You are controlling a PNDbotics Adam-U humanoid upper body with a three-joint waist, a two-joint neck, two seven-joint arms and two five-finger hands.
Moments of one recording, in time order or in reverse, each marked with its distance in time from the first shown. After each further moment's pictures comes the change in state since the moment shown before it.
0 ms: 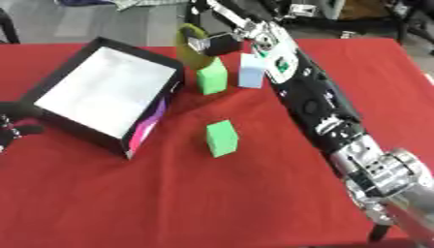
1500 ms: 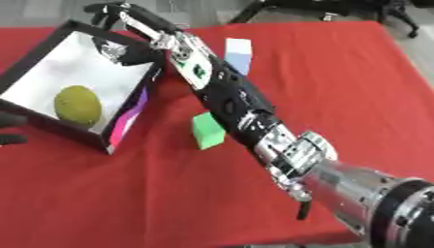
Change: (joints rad) left arm -0.067 -0.024 -0.068 0.019 0.018 0.013 -0.078; right arm -0.011 0.075 -0.001 0.030 0.061 0.034 -0.047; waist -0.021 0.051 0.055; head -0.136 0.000
